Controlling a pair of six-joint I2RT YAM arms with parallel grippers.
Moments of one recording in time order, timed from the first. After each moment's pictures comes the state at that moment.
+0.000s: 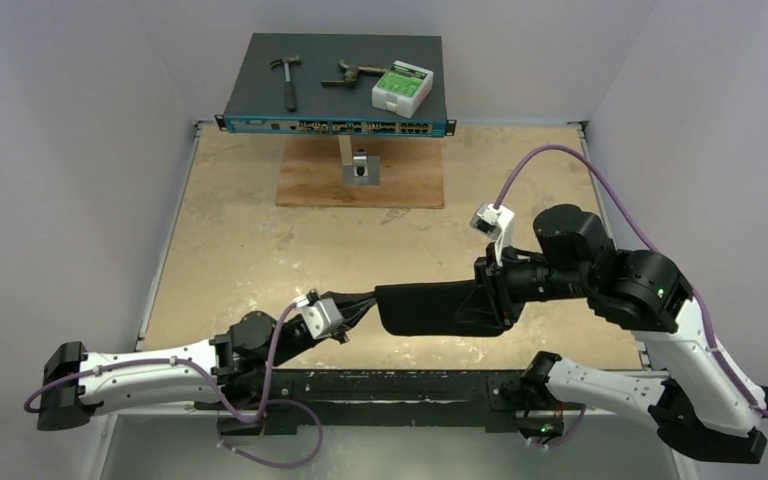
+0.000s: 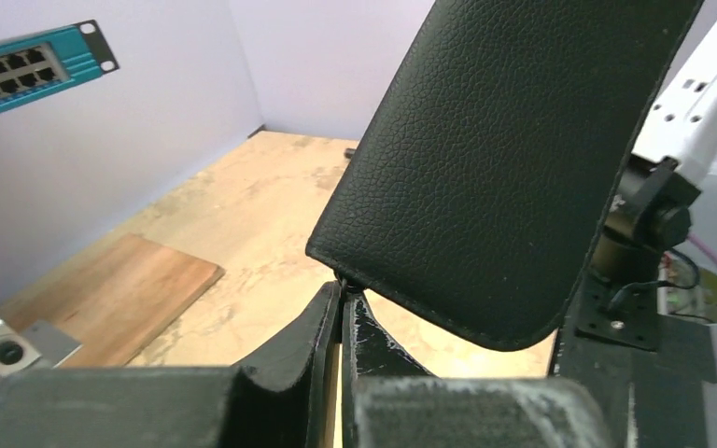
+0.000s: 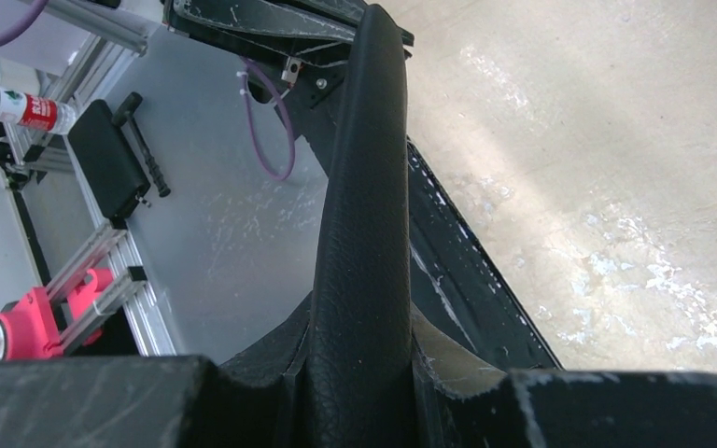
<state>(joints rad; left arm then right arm) -1.30 0.63 0.30 0.56 -0.22 0.18 0.87 0.92 1.50 -1.24 -0.38 0.32</state>
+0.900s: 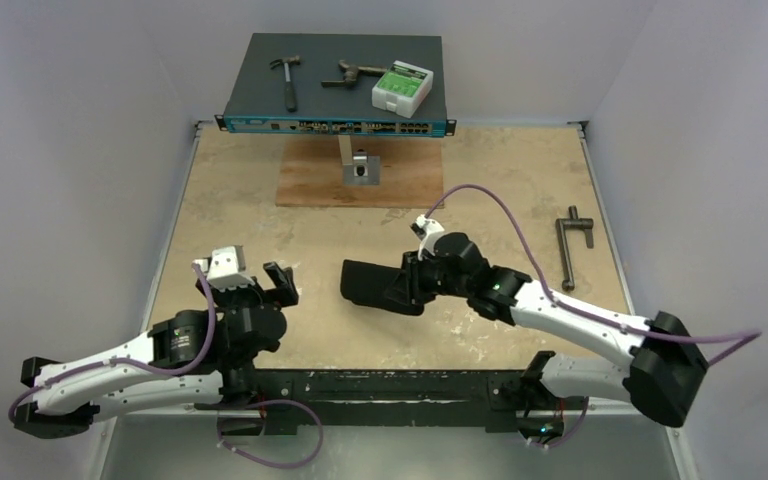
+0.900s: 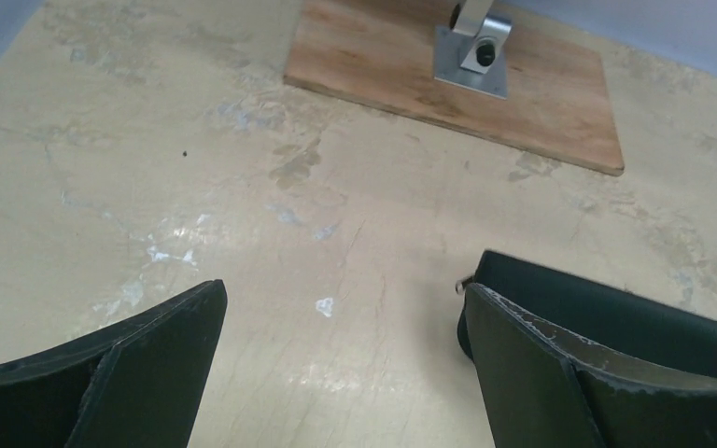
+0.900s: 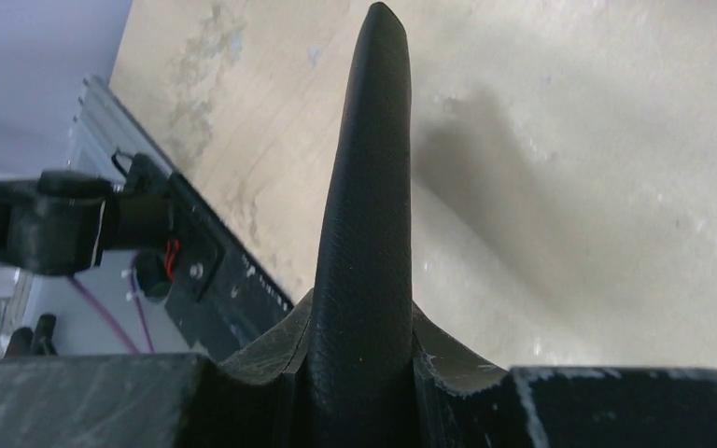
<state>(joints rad) -1.29 0.52 0.72 -0.99 -1.23 -1.04 0.88 1.12 0.70 -0.15 -0.19 0.64</state>
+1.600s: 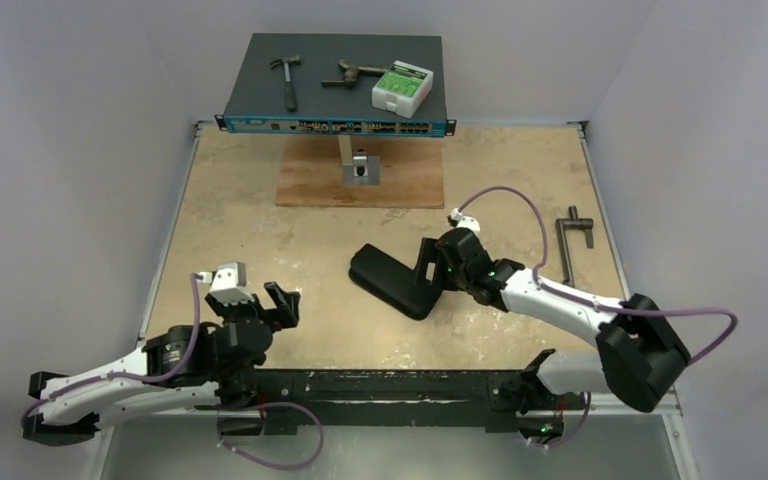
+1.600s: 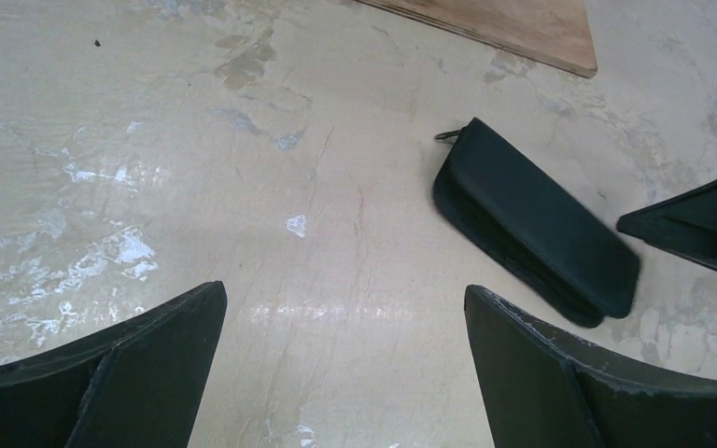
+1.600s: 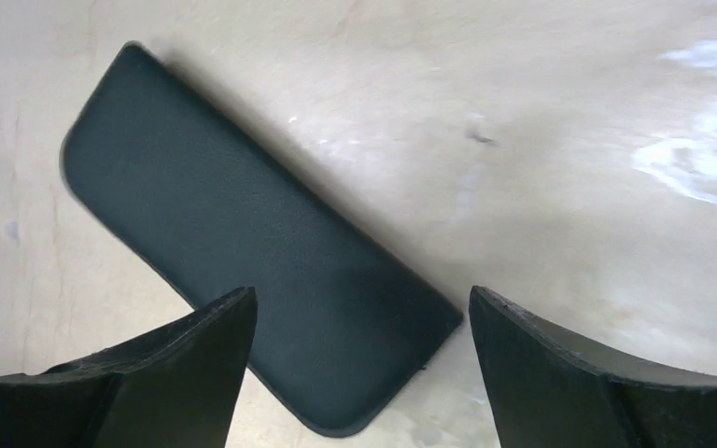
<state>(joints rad) -1.29 0.28 0.54 -1.01 -1.01 -1.07 0.72 1.33 0.66 -0.14 0.13 0.74</state>
